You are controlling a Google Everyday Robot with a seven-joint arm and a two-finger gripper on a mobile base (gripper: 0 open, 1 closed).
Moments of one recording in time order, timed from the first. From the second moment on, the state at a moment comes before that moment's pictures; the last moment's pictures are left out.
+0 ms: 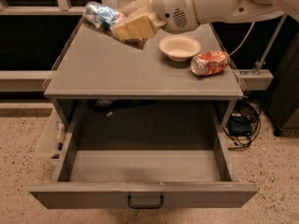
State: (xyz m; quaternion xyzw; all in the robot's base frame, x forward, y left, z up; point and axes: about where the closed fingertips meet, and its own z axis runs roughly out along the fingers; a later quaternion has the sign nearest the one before) arm 0.554 0.035 1.046 -0.55 0.62 0.26 0.50
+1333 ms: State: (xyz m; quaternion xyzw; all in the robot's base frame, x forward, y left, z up) arm 0.435 -0.043 0.895 -0.32 0.81 0.23 0.43
